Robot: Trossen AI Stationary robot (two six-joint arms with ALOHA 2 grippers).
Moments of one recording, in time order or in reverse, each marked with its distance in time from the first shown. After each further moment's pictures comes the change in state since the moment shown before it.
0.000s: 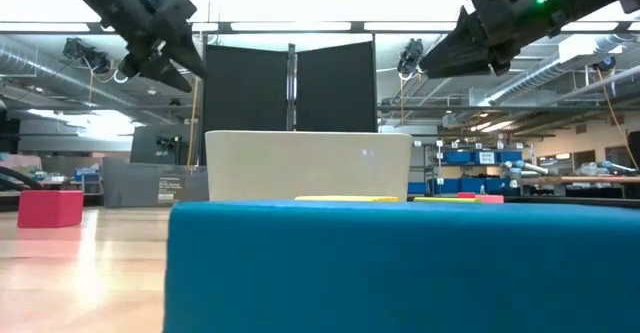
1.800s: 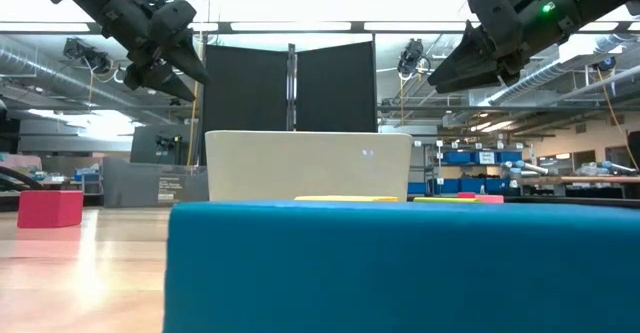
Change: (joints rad) left arm 0.000 0.002 -0.050 0.055 0.097 -0.027; right arm 0.008 0.000 0.000 -0.114 -0.001 0.117
